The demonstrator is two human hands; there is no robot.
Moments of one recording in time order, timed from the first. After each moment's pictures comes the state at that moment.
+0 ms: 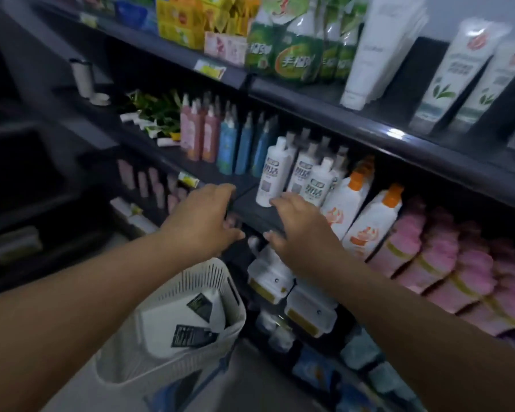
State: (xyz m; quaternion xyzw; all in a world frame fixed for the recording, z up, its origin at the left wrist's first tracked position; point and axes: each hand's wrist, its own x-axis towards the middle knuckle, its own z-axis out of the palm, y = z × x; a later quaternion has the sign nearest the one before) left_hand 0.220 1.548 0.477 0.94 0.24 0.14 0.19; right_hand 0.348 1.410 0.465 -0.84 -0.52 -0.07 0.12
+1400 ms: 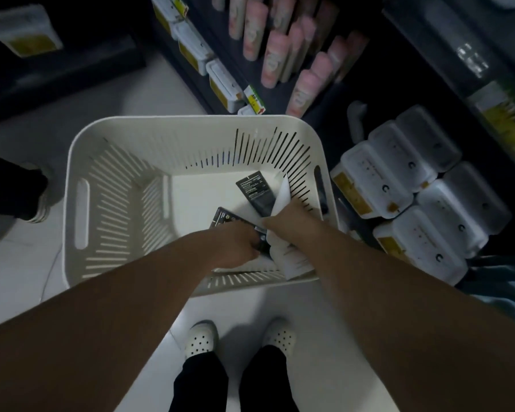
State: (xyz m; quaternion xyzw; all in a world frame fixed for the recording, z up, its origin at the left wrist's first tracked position) left_hand 0.245 1.607 0.049 0.80 0.32 -0.32 0.40; right_hand 0.369 1.563 0.041 -0.86 -0.20 0.46 0.05
